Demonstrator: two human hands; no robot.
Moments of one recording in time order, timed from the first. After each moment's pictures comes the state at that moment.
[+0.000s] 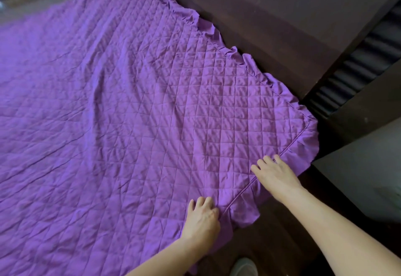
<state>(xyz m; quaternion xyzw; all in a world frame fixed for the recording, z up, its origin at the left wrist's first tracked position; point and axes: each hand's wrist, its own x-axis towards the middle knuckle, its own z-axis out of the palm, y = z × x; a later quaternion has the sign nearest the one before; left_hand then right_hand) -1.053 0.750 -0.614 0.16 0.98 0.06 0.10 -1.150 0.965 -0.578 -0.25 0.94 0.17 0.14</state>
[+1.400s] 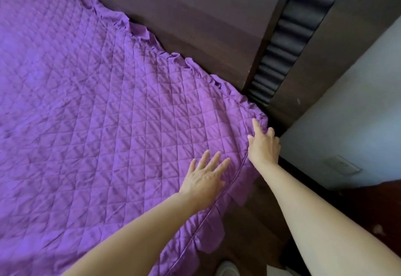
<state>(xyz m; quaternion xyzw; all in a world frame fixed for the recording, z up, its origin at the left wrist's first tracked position) -1.170 0.873 -0.592 0.33 0.92 0.07 0.23 -1.197 1.055 -0.598 0.28 0.95 -0.15 0.04</state>
